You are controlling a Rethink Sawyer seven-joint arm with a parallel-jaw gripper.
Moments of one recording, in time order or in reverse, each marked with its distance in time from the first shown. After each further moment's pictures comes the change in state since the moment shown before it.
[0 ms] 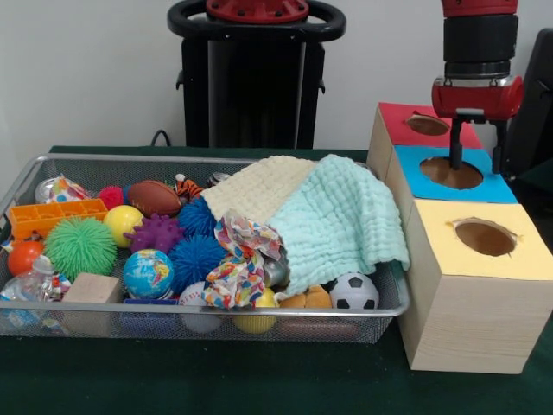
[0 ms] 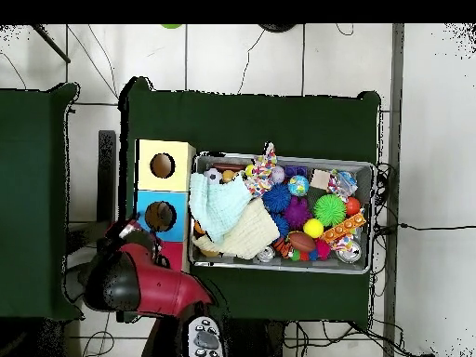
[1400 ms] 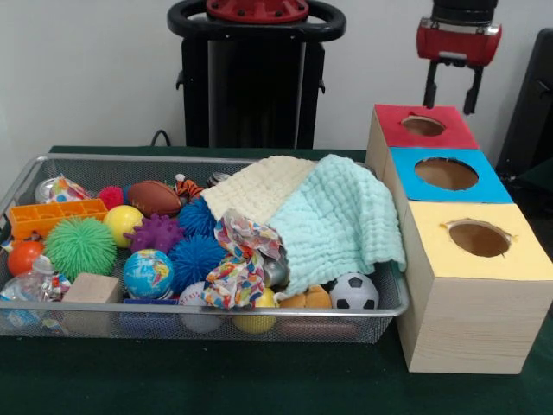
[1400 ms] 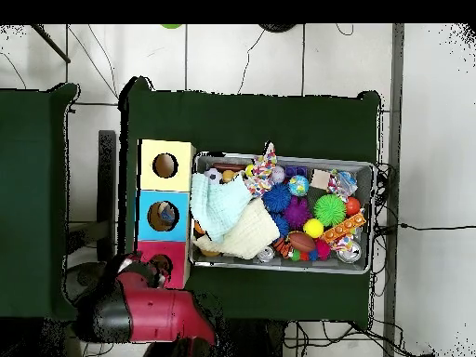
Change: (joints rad) arm 0.130 -0.123 -0.222 -0.034 -0.229 0.394 0.000
